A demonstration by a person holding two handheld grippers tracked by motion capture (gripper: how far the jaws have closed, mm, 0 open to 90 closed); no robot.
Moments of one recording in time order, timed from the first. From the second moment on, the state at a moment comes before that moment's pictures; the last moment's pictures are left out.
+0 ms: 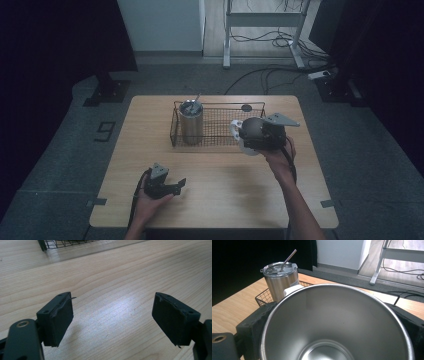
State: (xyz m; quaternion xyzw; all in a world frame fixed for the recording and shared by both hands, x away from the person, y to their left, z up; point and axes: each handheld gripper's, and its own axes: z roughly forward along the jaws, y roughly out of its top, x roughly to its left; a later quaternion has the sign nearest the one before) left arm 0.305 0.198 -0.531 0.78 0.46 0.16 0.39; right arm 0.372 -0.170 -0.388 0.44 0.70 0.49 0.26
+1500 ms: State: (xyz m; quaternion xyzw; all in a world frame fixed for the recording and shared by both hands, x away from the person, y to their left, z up) left arm 0.305 0.196 -0.534 0.79 0.45 0.16 0.39; right arm 0.421 -0.168 -0.390 0.46 0.70 0.48 0.25
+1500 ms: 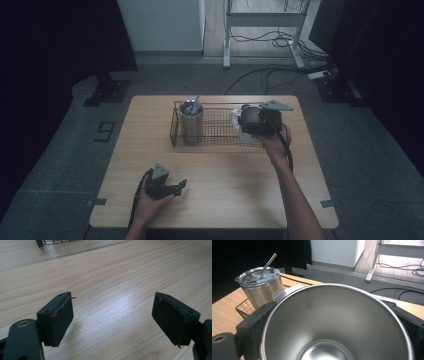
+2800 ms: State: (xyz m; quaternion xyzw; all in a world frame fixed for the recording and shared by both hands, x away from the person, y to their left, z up) left arm 0.304 0.196 -0.536 0.79 0.46 0.15 0.39; right arm 0.457 -0.166 -0.400 0.48 0.70 0.47 0.25
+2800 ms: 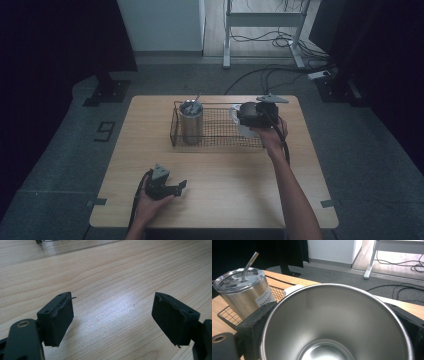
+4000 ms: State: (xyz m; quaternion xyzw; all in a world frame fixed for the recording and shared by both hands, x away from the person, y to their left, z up) left arm 0.305 0.198 -0.537 0.79 0.46 0.15 0.39; right arm 0.494 -0.154 -0.421 0.49 0.71 0.45 0.25
